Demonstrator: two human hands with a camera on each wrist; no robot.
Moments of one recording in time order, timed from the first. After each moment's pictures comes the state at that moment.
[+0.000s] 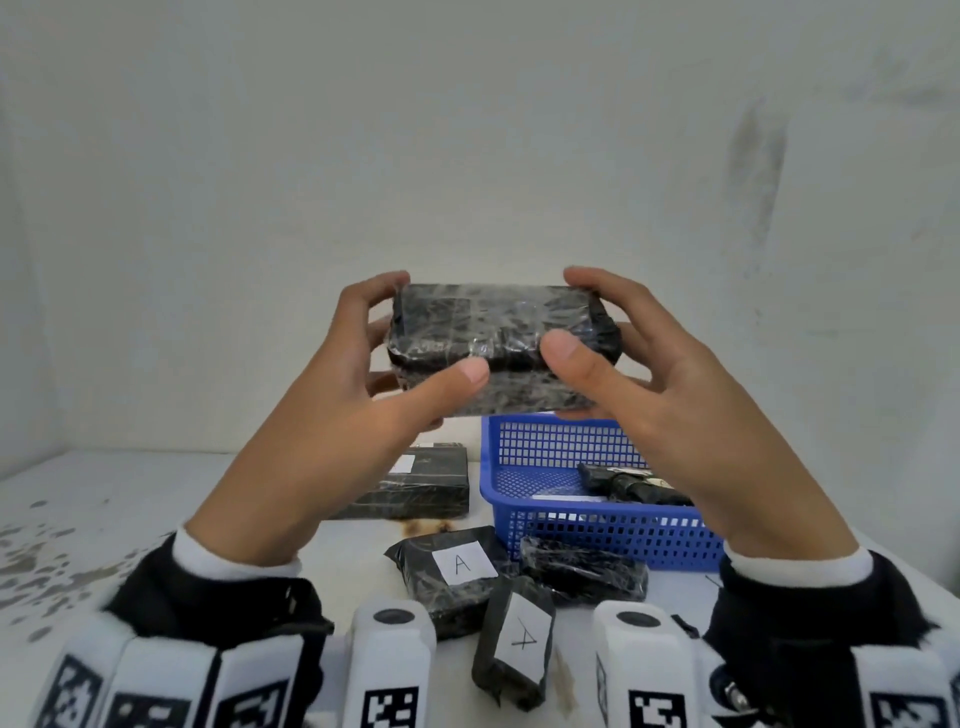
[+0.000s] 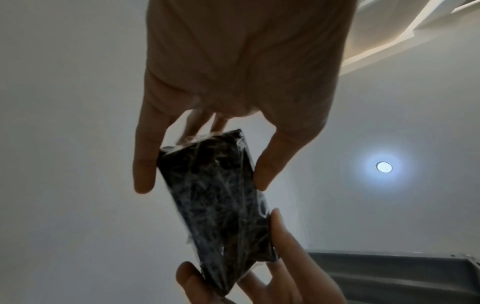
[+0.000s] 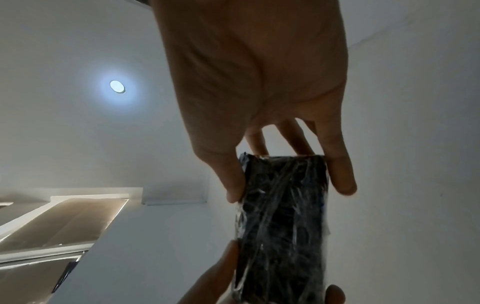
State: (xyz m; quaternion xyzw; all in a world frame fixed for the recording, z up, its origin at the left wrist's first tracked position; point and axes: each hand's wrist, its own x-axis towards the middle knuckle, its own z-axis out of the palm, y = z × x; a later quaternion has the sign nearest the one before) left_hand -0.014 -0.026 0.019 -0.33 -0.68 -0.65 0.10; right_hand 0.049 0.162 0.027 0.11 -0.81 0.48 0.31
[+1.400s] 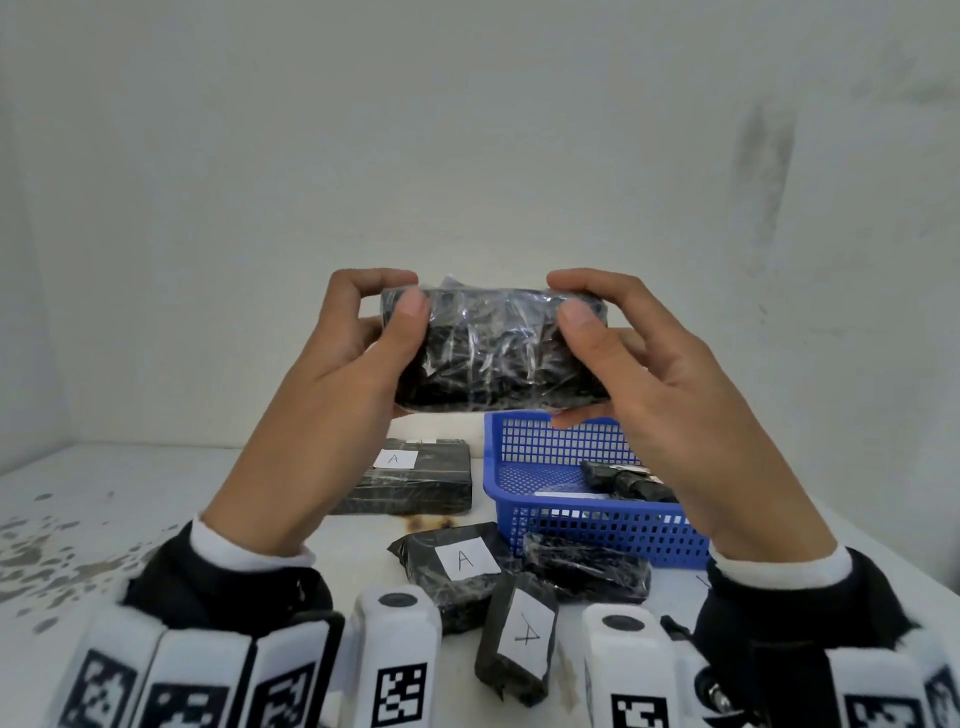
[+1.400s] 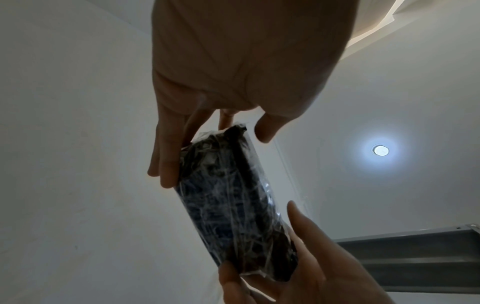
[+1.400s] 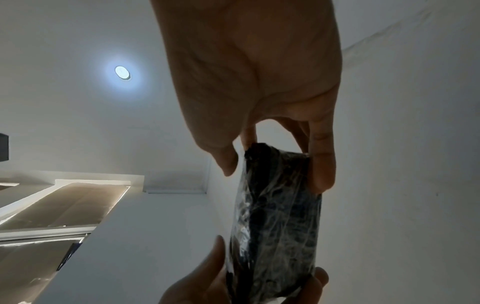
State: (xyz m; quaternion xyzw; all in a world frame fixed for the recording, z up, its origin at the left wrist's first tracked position) left_hand -0.014 -0.025 0.021 -0.28 -0.68 -0.66 0.16; right_hand 0.040 0.159 0.023 0.13 -0.78 0.51 0.33
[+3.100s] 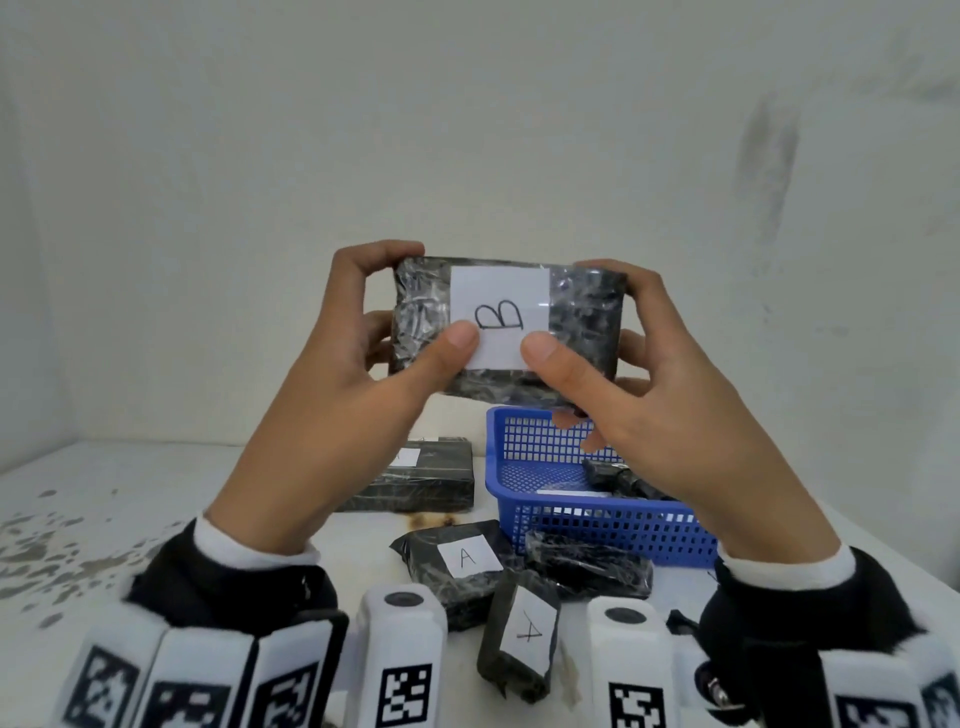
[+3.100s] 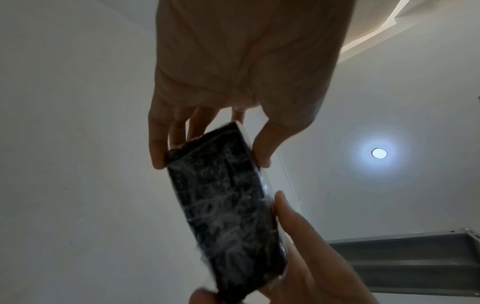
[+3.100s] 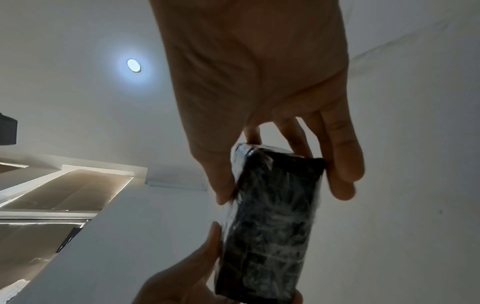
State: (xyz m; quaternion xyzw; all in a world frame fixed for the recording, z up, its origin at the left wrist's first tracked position) left_hand -0.013 -0.025 0.020 -0.34 -0.67 -0.64 0.18; right_hand 0.046 0.151 0.025 0.07 -0.82 0.46 0.32
